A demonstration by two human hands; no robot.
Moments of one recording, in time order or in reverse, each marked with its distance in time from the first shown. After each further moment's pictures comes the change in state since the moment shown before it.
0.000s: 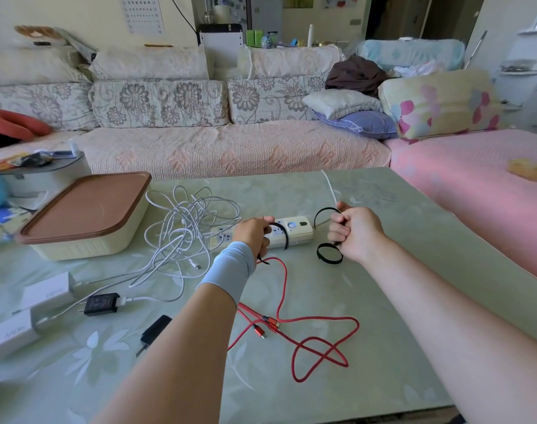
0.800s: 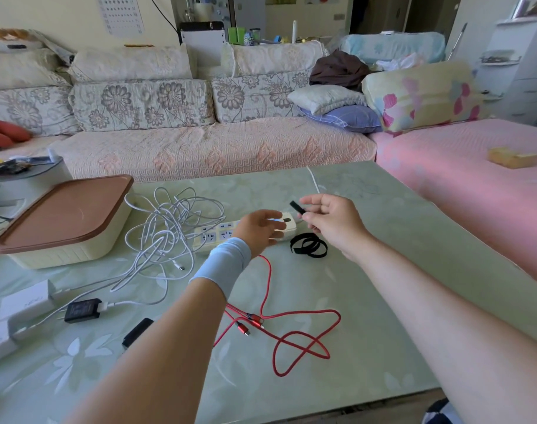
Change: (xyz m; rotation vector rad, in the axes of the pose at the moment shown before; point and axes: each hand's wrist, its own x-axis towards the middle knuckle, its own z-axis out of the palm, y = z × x) left_hand 0.004 -0.009 0.027 0.369 -0.265 0.263; right_hand -0.016 0.001 -0.012 -0.789 -0.155 -0.515
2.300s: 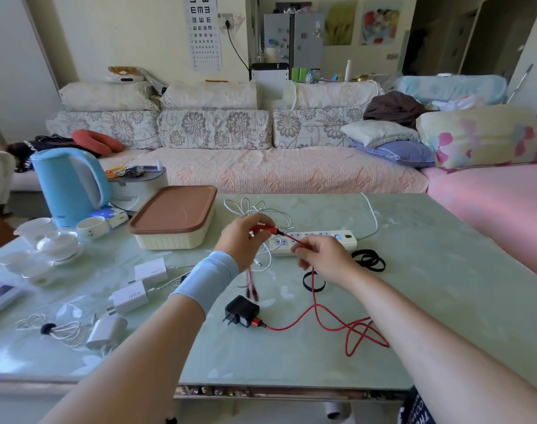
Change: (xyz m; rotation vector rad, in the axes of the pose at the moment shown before) left_hand -0.137 0.011 -0.153 0.485 0.344 0.341; right_hand -0.072 -0.043 0.125 -0.238 -0.364 -0.110
